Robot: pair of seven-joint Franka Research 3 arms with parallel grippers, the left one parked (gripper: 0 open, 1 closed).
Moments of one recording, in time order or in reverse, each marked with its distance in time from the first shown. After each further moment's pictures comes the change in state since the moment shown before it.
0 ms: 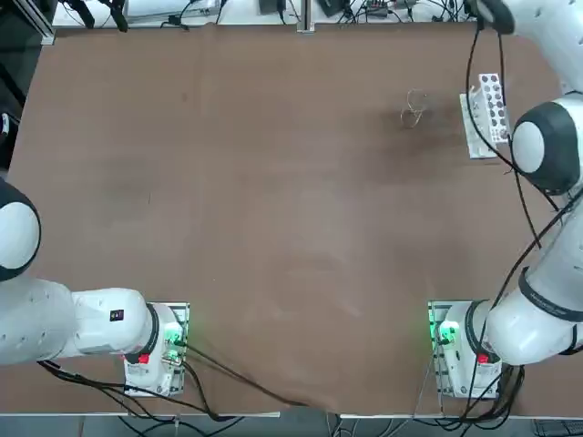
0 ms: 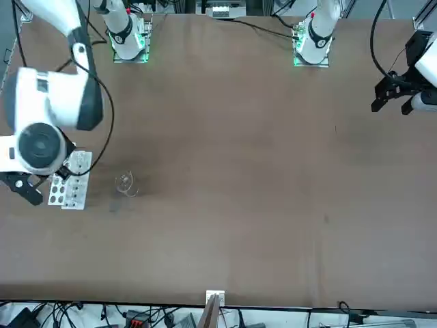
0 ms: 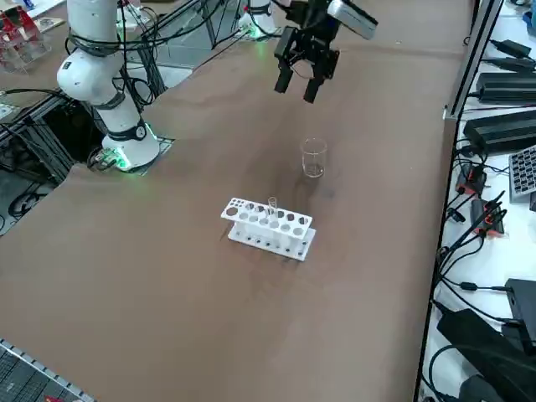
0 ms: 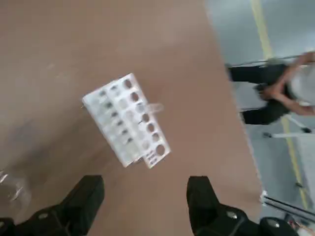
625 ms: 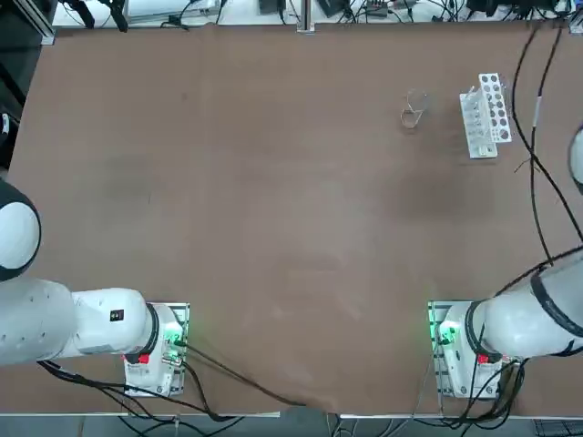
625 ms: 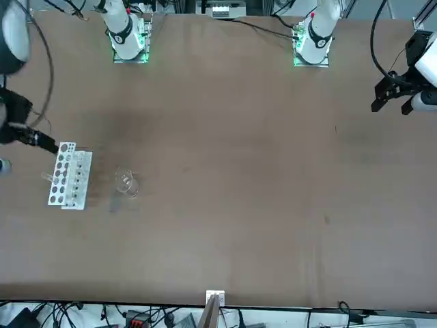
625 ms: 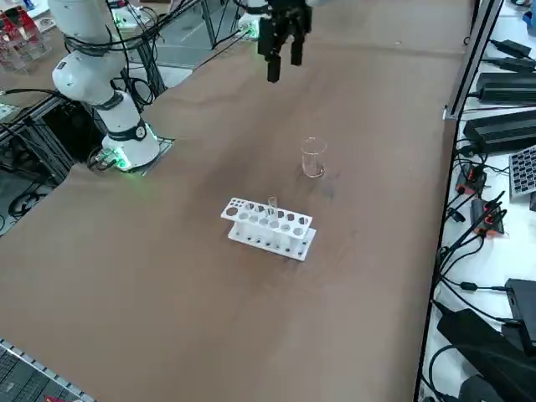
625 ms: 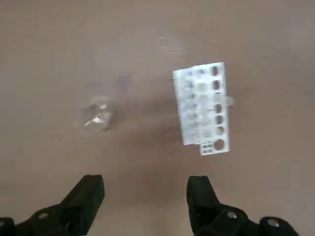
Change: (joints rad) arm -0.165 -0.276 -0.005 -0.223 0.420 0.150 -0.487
